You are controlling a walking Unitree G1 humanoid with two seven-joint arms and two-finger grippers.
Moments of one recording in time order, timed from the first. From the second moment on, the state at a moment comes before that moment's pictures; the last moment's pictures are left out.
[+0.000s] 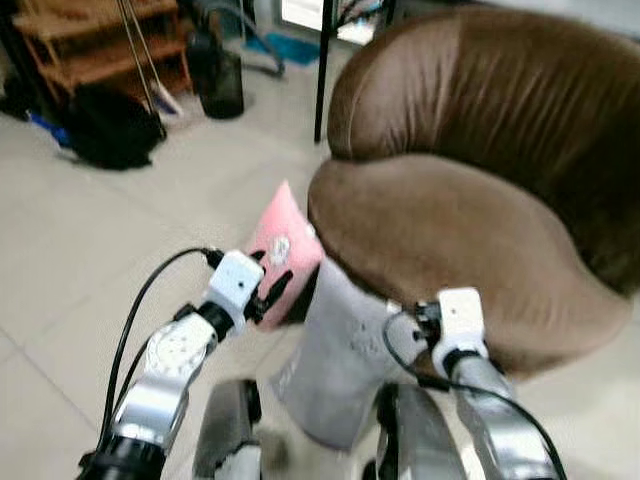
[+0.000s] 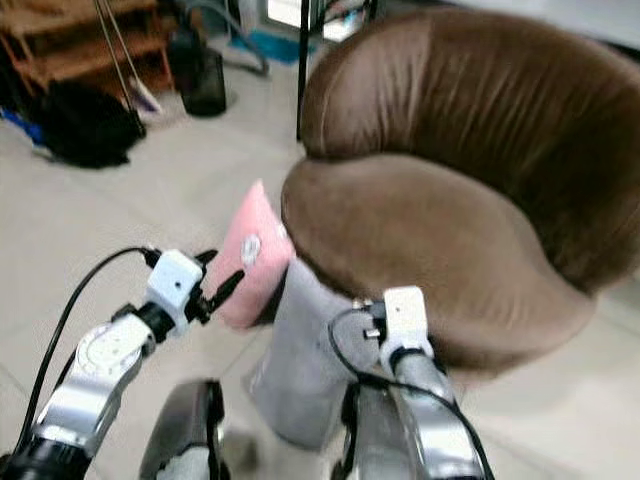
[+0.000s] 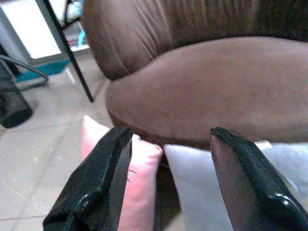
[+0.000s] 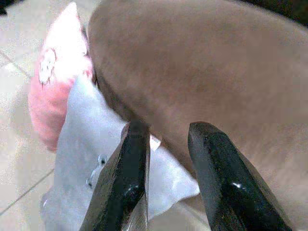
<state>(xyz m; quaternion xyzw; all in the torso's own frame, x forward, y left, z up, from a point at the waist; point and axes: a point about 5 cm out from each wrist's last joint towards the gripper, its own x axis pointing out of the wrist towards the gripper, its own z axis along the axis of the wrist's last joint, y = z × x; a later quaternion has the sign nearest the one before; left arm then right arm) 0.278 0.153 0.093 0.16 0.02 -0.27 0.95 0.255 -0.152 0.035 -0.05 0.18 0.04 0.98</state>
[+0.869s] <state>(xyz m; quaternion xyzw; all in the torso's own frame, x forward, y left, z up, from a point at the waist) 0.249 0.165 0.139 0.16 0.00 -0.40 0.90 0.304 -0.186 0.030 0.23 0.11 -0.19 0.95</state>
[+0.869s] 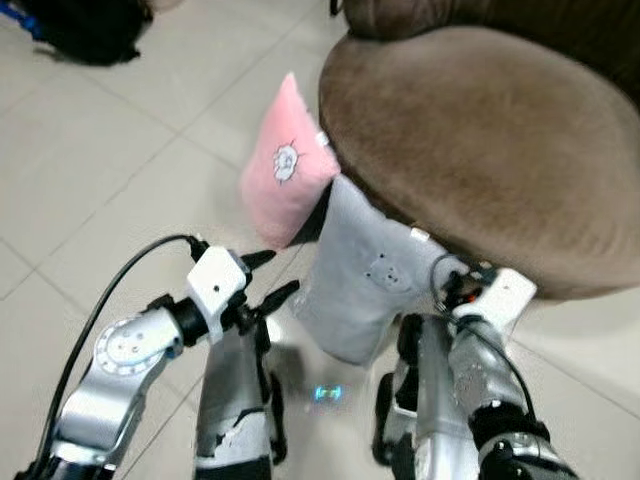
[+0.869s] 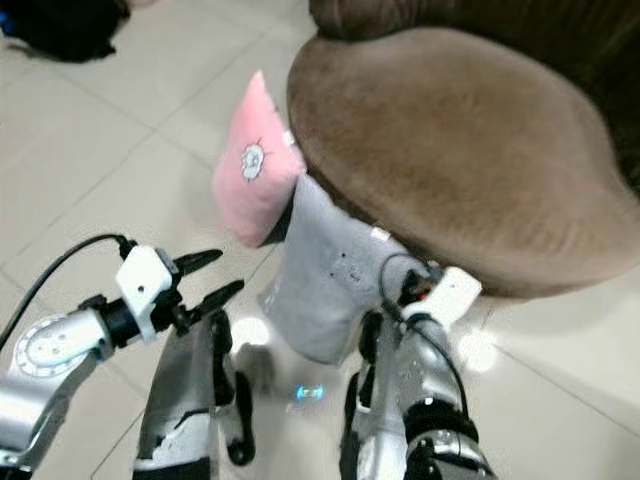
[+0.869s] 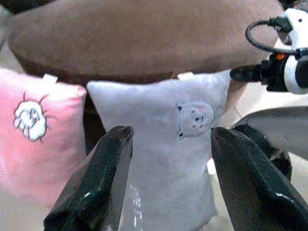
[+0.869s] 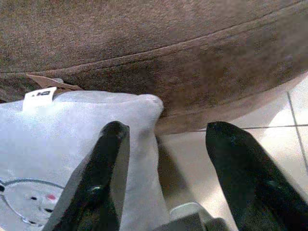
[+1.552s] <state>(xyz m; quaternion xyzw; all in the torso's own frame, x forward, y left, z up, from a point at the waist) 0.236 0.167 0.160 0.15 0.01 -0.44 0.89 0.327 -0.185 0.046 0.33 0.06 -0.20 0.92</state>
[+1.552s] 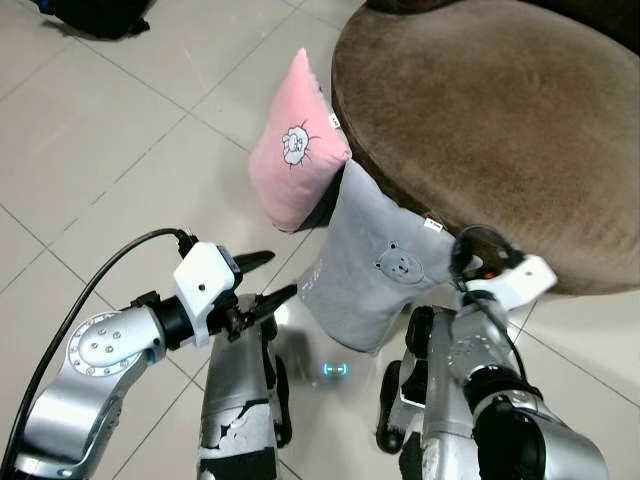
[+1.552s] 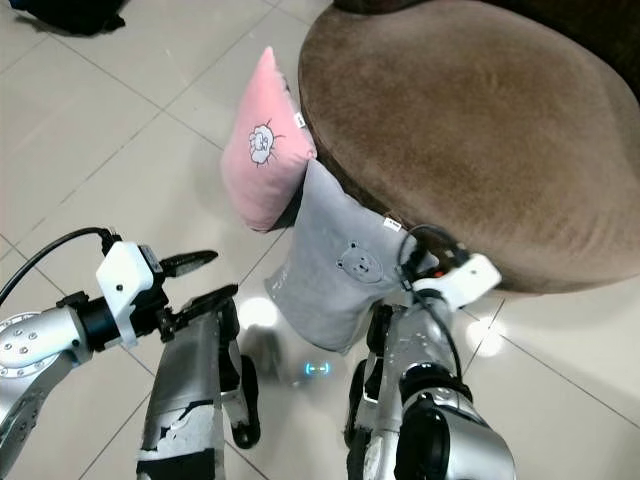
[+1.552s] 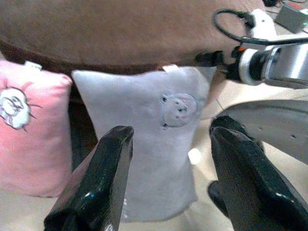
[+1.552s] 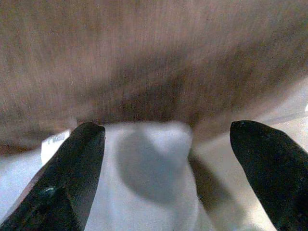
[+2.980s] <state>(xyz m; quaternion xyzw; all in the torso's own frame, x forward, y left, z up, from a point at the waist) 0.237 0.175 0.174 0.16 0.02 -0.44 0.88 0.329 -0.188 0.049 0.35 0.04 -0.24 0.91</state>
